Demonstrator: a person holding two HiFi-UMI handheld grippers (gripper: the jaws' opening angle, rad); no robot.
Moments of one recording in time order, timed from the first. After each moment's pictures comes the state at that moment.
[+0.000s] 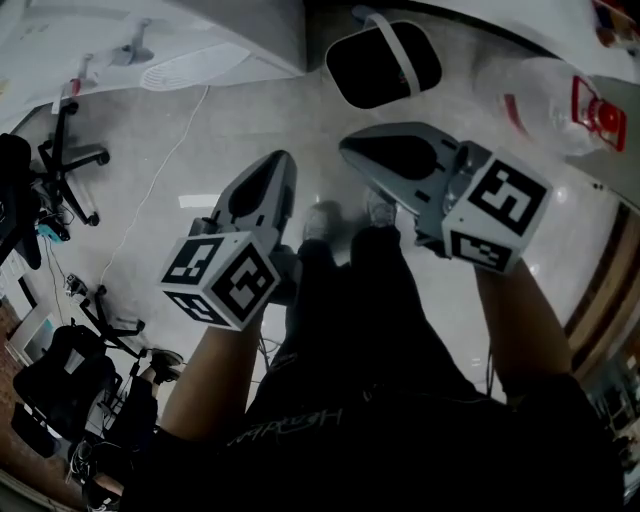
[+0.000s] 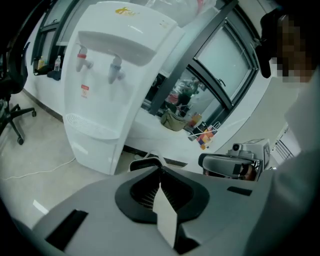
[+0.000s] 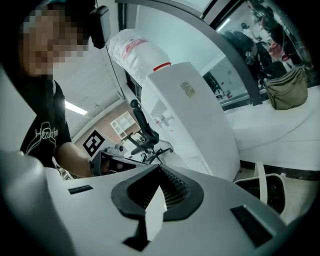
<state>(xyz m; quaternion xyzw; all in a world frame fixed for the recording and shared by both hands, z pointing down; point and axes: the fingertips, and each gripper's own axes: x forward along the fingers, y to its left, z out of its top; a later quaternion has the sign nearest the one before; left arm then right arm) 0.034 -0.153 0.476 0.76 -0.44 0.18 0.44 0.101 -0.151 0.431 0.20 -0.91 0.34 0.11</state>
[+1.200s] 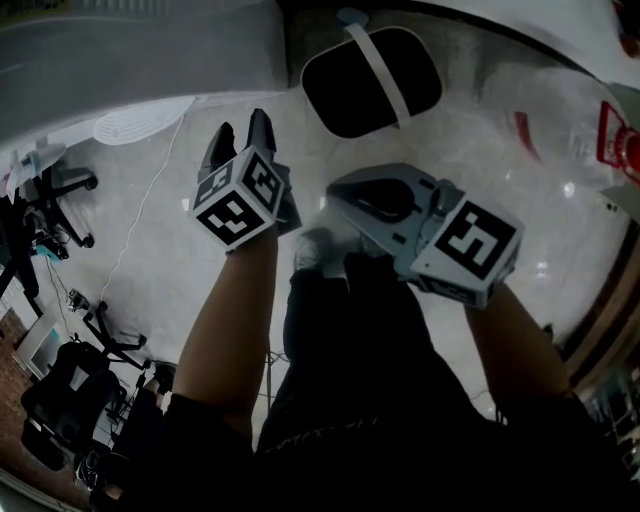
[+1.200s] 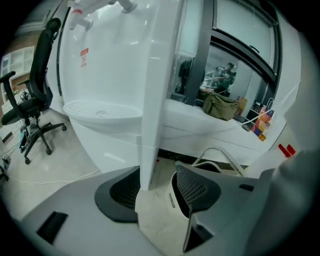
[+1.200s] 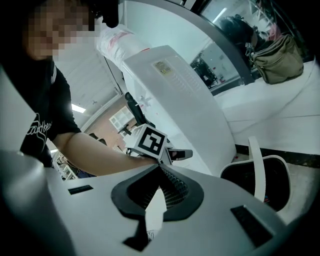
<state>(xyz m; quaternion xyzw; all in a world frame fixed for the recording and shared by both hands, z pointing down) 0.020 -0.269 0.670 0.65 -0.62 0.26 0.36 0.131 -0.164 0.543 0.18 -0.90 0.38 0.13</state>
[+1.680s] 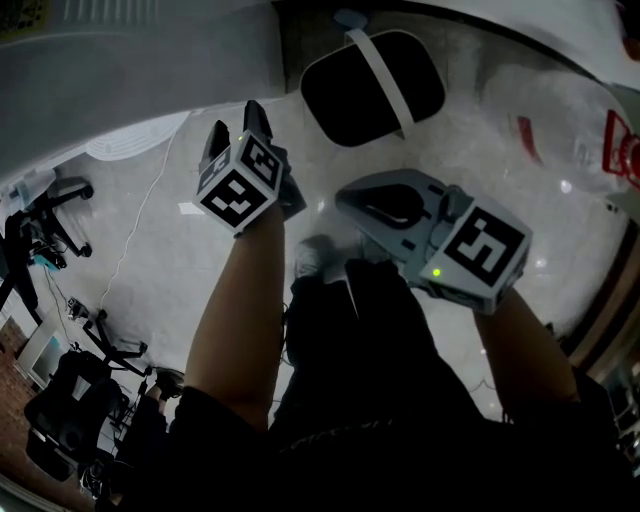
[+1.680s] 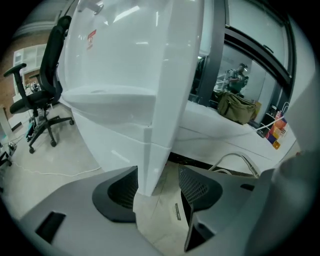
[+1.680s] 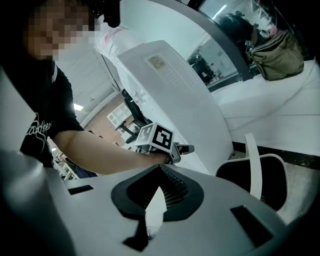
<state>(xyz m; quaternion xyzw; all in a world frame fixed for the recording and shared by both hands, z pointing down) 0.003 -0.297 0.708 0.61 -0.66 0.24 0.38 0.134 -0.171 0.562 0.18 -0.89 0.38 0.16</state>
